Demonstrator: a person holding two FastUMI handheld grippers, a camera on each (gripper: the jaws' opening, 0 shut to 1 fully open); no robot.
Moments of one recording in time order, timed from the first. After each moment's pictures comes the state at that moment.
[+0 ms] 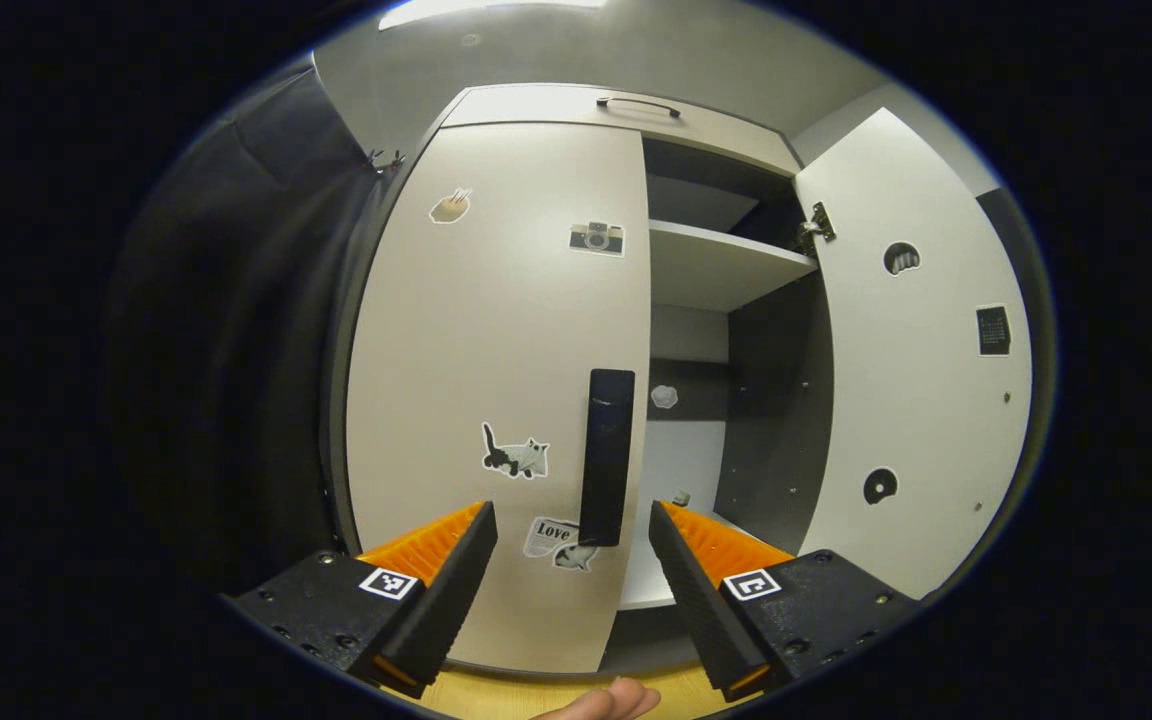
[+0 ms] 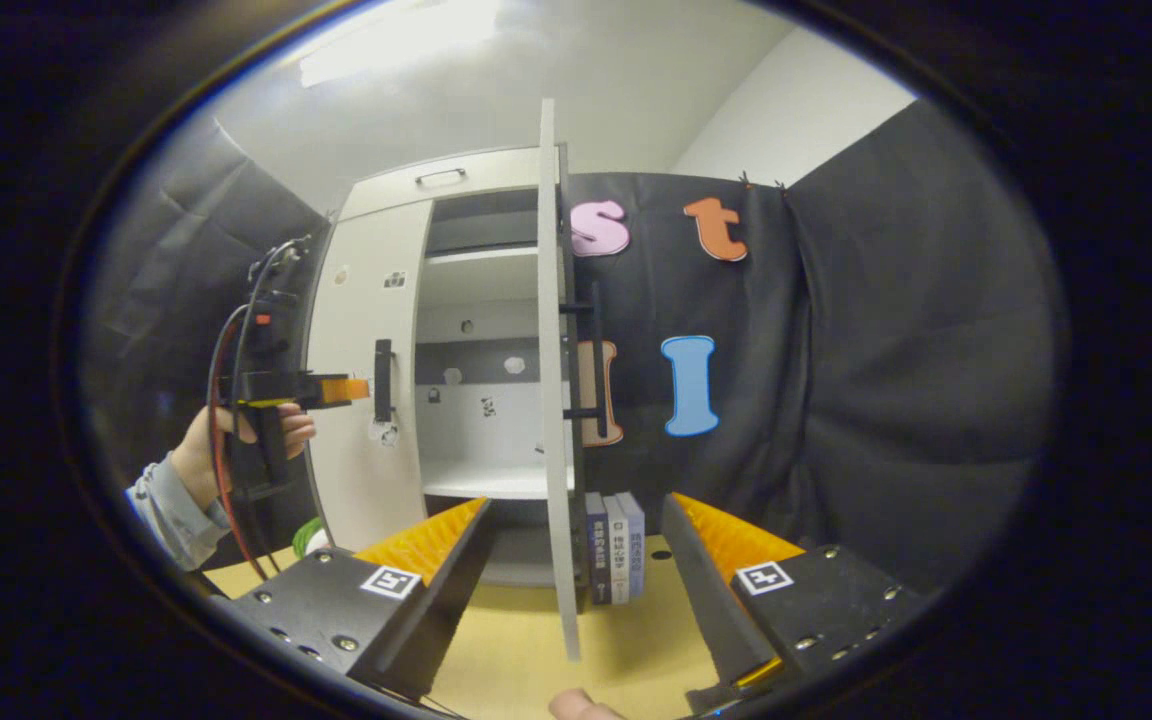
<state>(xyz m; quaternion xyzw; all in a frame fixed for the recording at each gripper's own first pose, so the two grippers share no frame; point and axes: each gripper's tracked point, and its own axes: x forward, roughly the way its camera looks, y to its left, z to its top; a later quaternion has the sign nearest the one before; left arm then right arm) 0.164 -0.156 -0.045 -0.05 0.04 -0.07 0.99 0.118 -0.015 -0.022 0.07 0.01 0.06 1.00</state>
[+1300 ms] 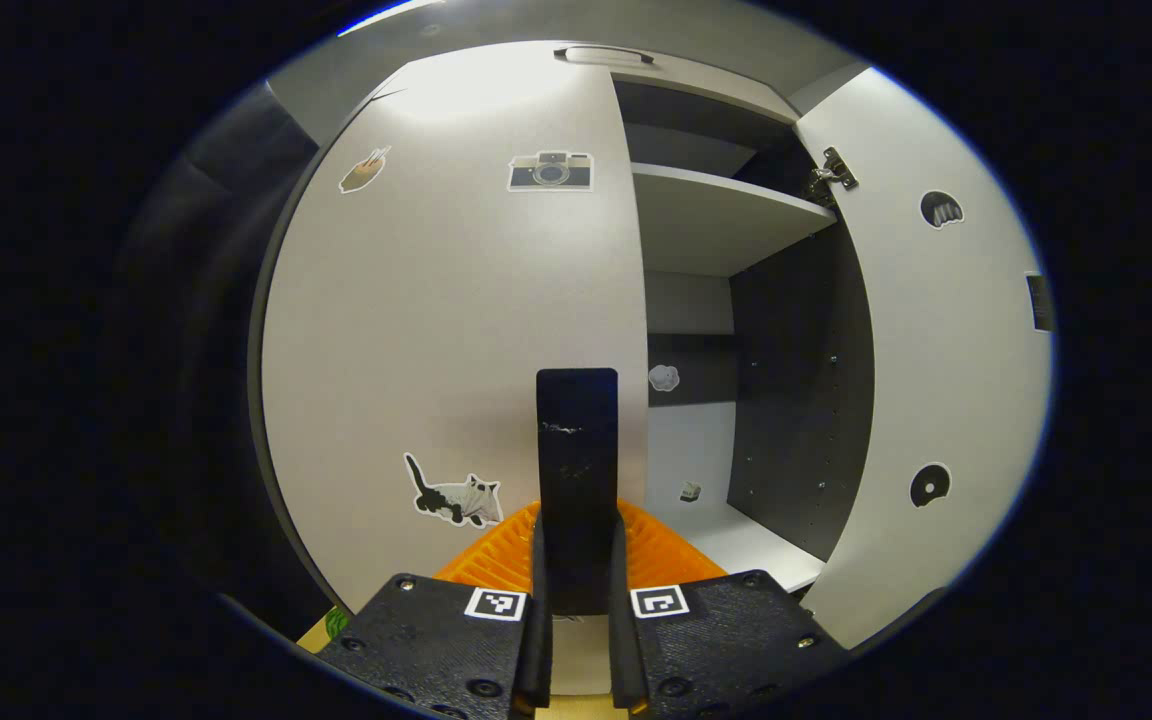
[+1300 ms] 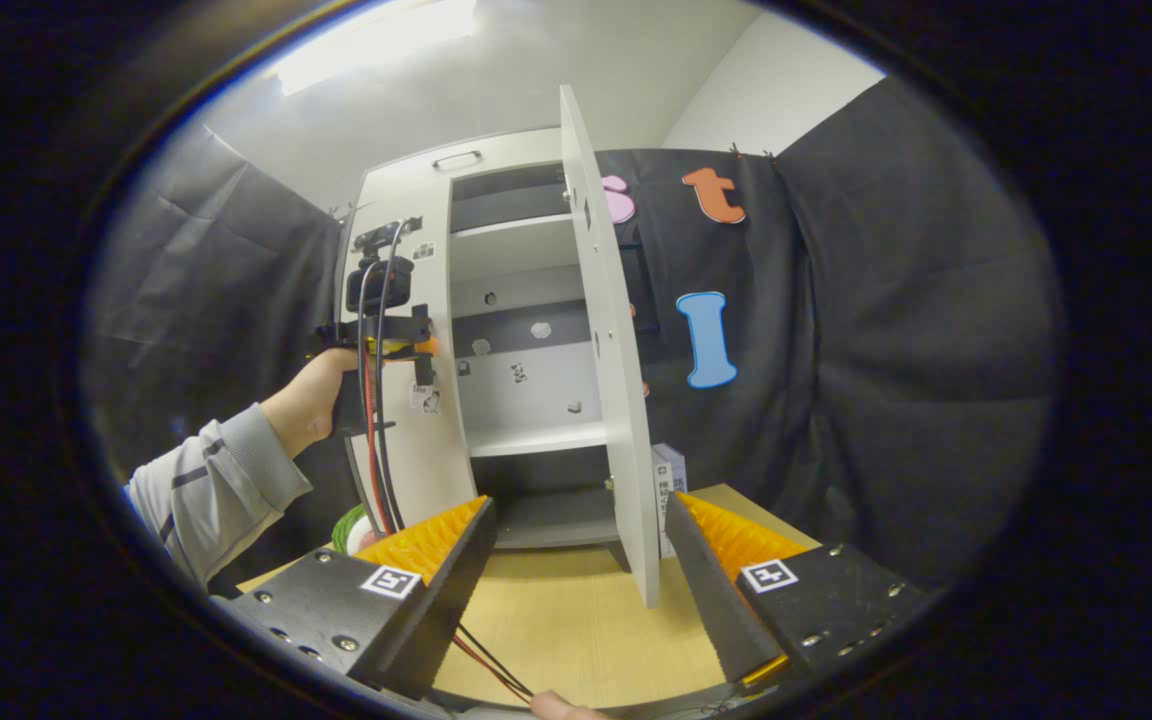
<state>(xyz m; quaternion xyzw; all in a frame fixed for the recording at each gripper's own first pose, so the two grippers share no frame) 0.221 -0.181 -0.057 -0.01 0.08 -0.09 0.99 0.079 0.036 -0.067 0.10 0.04 0.07 0.99</state>
